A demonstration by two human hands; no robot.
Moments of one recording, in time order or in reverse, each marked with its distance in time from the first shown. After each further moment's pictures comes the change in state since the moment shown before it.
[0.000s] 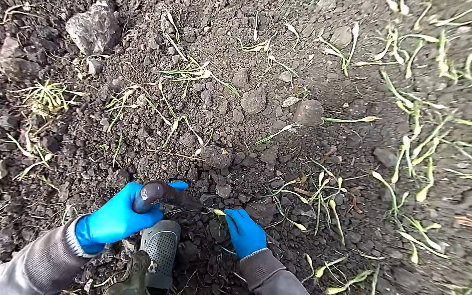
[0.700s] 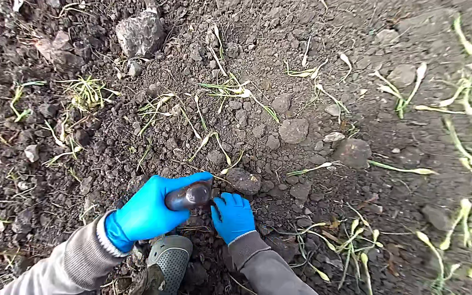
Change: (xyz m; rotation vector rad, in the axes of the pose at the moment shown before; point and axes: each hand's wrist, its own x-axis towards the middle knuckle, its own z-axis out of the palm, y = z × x) left_hand 0.028 0.015 -0.022 0.278 0.195 0.069; right_hand 0.112 -0.078 0.009 -0.427 -0.107 -0.332
